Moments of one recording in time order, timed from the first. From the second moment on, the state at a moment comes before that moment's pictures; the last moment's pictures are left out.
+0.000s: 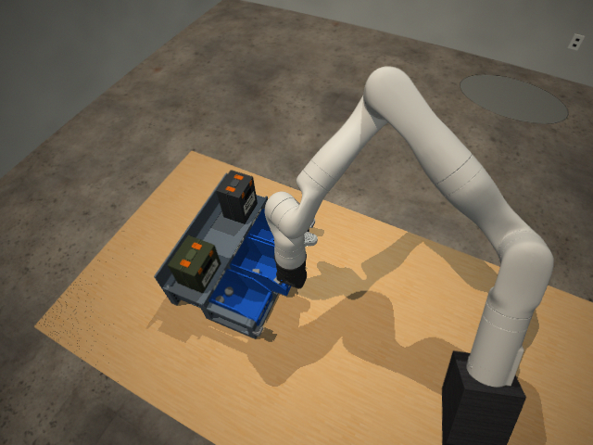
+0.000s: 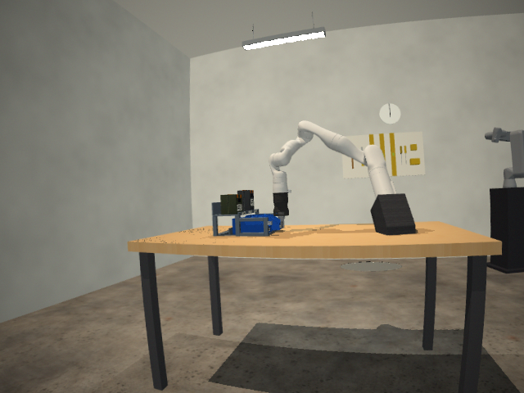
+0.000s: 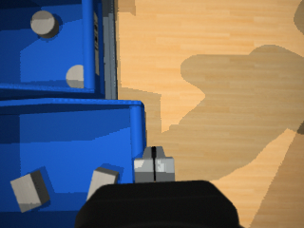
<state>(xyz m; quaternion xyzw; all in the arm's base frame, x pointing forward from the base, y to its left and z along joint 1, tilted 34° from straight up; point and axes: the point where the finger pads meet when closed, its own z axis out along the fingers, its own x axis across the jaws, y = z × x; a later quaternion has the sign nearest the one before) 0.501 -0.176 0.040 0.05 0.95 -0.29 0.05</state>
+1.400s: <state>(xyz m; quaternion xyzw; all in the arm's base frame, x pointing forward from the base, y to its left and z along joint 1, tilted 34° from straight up) 0.527 -0.178 0.043 0.05 0.95 -0.29 0.05</state>
